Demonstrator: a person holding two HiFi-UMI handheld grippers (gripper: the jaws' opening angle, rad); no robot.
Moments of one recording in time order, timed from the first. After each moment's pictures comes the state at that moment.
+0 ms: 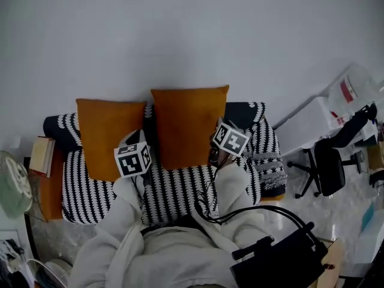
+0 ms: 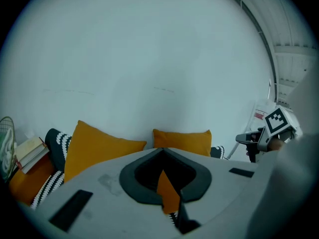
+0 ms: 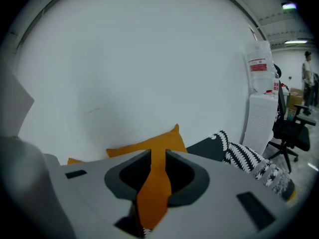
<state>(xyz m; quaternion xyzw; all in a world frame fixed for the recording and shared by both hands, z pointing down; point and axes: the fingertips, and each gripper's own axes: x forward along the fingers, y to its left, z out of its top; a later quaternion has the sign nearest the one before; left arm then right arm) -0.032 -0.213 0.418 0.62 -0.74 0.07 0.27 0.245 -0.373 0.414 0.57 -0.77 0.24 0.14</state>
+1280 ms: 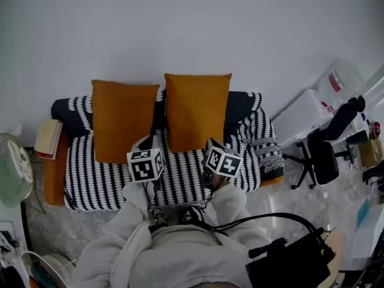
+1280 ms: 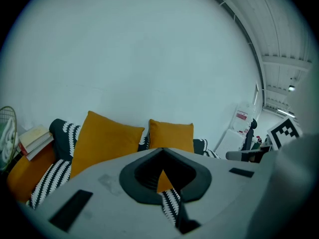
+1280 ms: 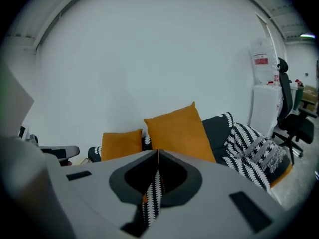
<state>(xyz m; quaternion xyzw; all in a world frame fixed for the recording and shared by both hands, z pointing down) 0.001 -0.068 0.417 0.66 -0.70 0.04 0.27 0.207 -0.144 0.435 0.49 -0.81 0.26 0.18</state>
